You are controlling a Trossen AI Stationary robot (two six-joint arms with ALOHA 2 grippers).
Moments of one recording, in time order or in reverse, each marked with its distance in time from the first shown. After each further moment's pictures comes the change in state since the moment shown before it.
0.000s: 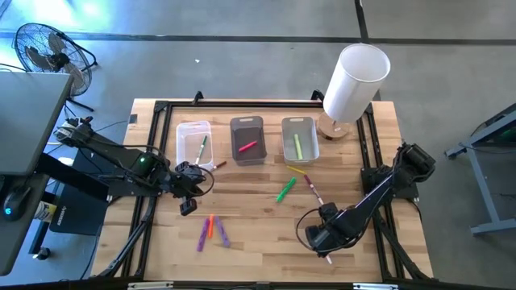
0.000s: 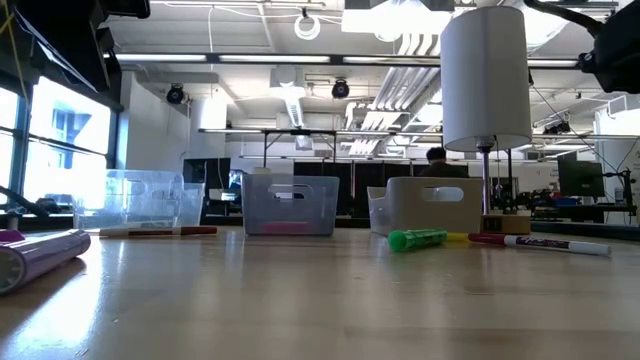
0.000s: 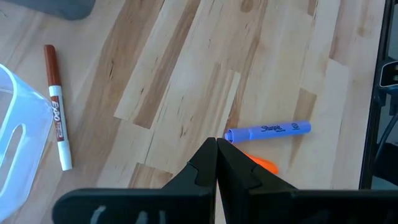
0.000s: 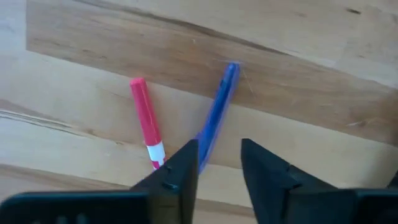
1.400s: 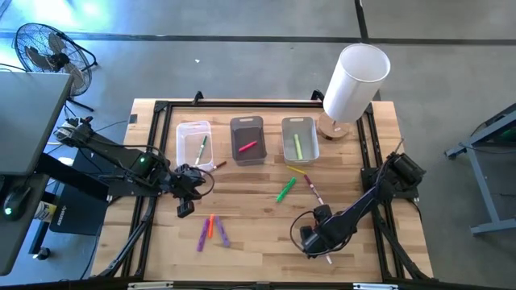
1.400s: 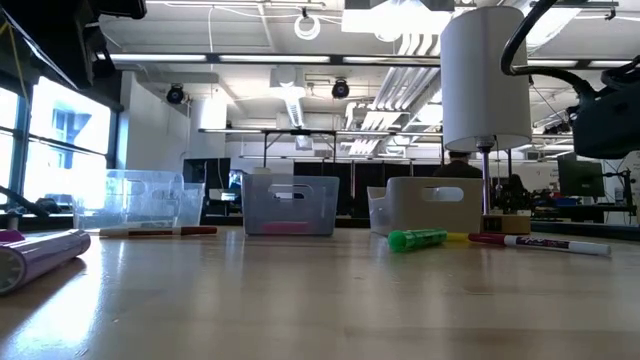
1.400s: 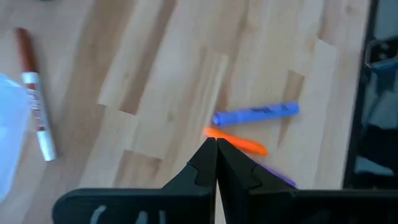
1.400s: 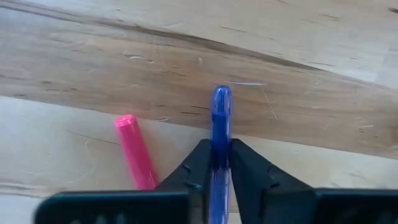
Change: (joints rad) left arm 0.000 0.000 0.001 -0.012 0.087 0.021; right arm -0.029 0.177 0.002 0.085 -0.008 0.023
